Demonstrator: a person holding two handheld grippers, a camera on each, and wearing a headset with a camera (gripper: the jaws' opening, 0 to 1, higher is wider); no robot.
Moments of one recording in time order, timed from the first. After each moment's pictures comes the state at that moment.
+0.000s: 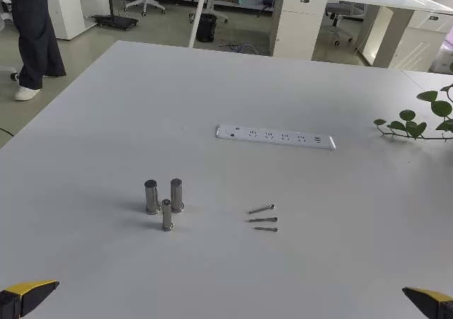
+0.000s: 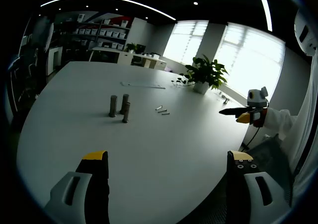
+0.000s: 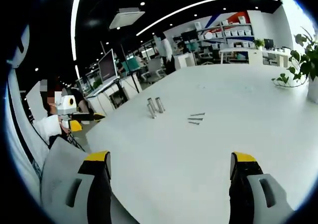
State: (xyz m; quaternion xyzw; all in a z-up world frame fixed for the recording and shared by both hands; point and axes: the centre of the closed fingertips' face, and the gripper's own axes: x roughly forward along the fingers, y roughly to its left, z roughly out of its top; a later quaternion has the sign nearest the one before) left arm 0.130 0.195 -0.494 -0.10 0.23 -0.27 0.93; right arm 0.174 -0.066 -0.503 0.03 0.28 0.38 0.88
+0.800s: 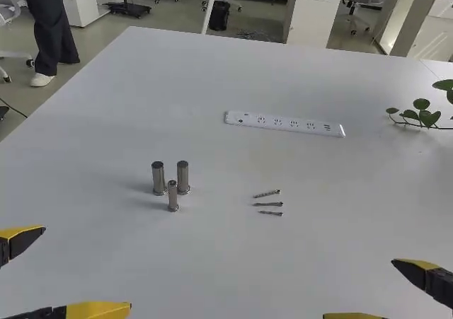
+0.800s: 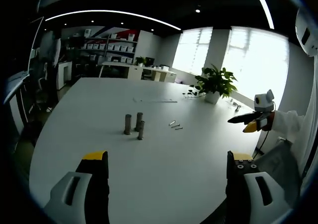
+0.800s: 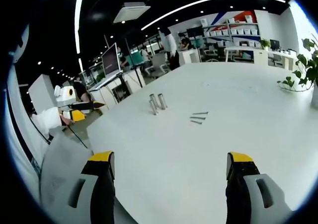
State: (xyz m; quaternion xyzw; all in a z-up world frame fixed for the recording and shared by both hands) left arm 0.152 0.198 -0.474 -0.08 0.21 -0.28 0.94; right arm 0.176 -0.075 -0.504 0.02 0.29 0.37 0.88
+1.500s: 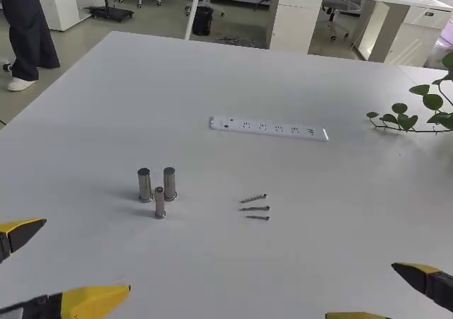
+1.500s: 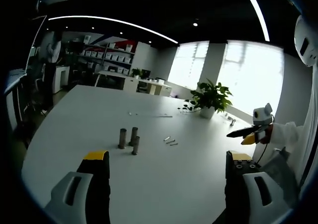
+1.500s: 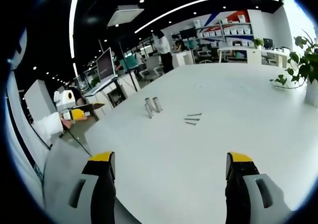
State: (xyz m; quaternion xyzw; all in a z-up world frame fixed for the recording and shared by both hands) left arm 0.166 0.195 -0.452 -0.13 0.14 -0.29 0.94; right arm 0.173 -0.085 -0.495 0.04 0.29 0.34 0.89
